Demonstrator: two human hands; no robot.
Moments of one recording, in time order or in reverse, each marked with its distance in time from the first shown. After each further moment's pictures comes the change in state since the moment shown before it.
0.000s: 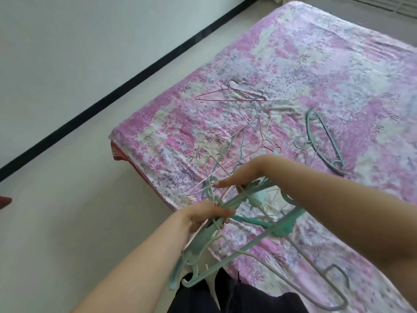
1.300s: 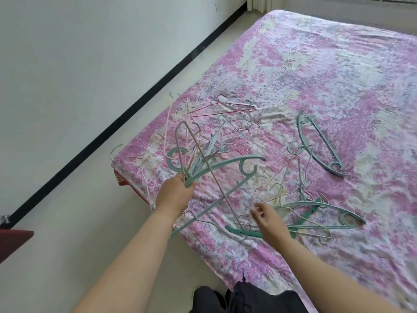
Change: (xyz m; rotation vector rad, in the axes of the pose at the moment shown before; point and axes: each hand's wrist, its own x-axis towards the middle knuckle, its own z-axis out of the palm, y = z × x) left_hand -0.016 0.096 0.001 0.739 1.024 0.261; right_hand 0.083 0.140 0.148 0.822 1.007 -0.114
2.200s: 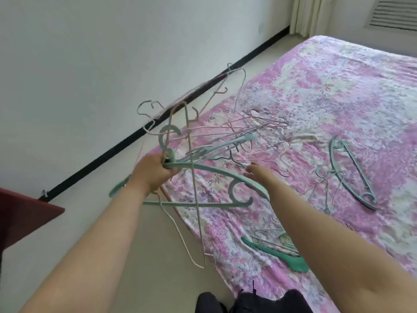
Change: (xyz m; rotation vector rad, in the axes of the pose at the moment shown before) left_hand -0.015 -0.051 -0.125 0.037 0.214 0.149; right_hand 0.097 -0.163 -0.018 0.595 -0.204 0.211
